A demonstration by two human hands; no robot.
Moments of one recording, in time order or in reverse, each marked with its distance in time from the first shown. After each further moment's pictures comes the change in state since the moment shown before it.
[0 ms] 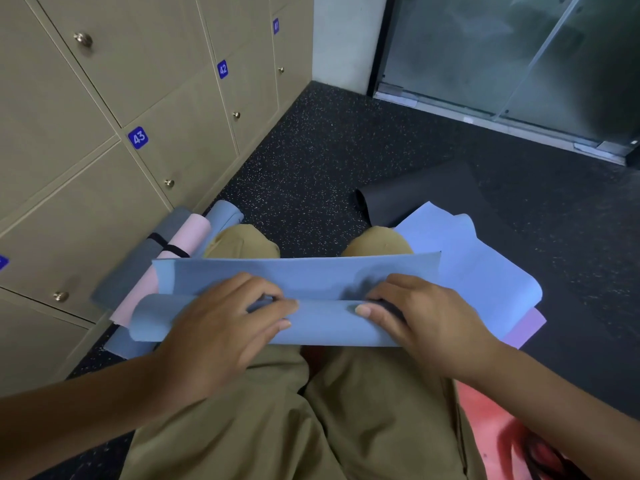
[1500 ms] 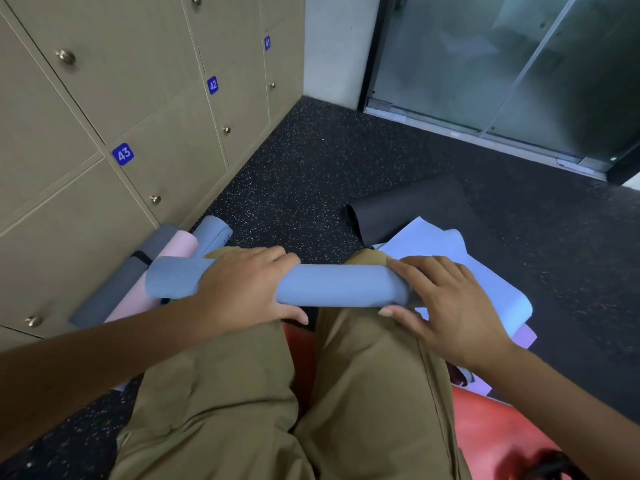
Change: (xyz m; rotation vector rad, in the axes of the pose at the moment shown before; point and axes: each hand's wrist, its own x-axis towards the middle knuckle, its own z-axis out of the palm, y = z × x) left_hand 0.093 -0.057 0.044 0.230 -0.251 -0.074; right_hand 0.025 0.078 0.009 -0.170 0.295 -0.060
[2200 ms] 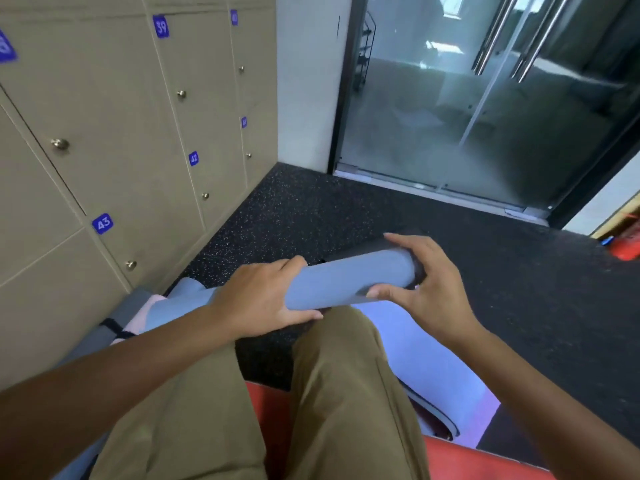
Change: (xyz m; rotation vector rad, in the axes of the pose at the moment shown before) left_hand 0.071 0.022 -0.038 -0.136 0.149 0.042; right_hand 0.052 0.017 -0.067 0.588 0.319 0.202
